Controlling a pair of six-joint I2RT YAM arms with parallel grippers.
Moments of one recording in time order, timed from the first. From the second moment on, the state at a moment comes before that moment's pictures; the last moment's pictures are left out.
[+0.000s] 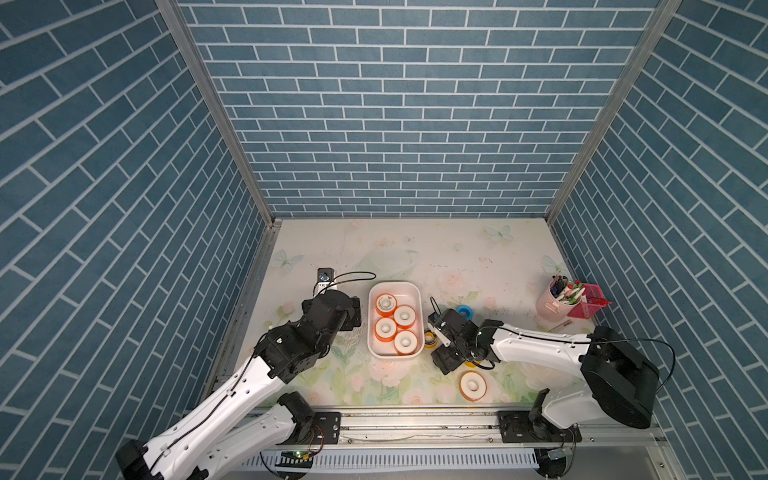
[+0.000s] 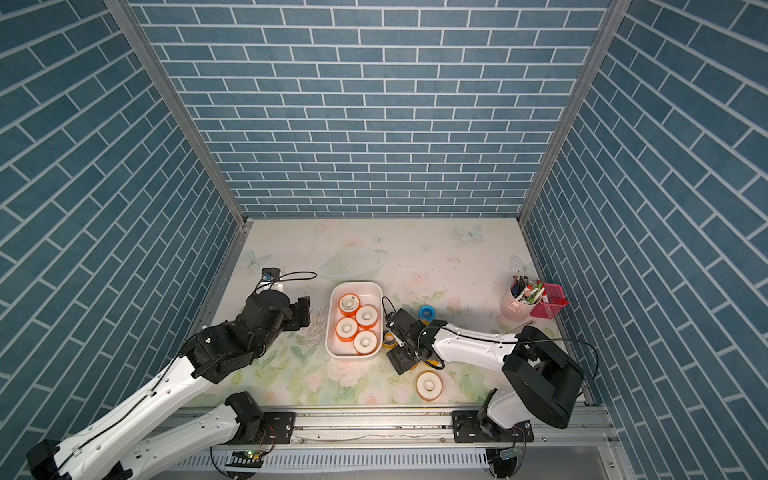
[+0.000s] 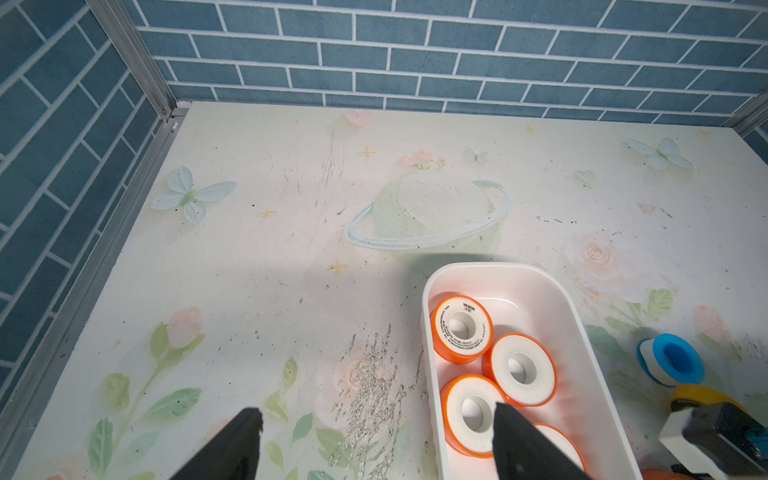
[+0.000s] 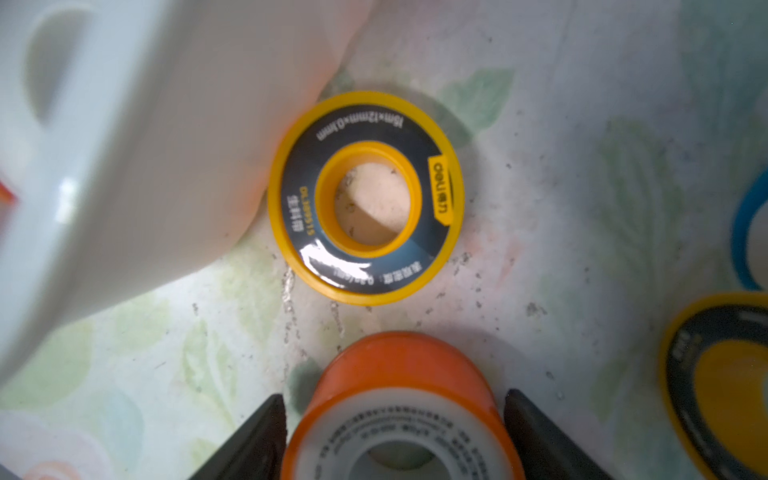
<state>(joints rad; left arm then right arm) -0.74 0.82 0.84 -0.73 -0.53 -0.52 0.98 1.45 0.70 -0.48 0.01 0.26</state>
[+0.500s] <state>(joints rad) -0.74 0.83 0.84 -0.73 -0.53 -0.52 1.02 1.44 0.69 -0.50 0.04 0.29</state>
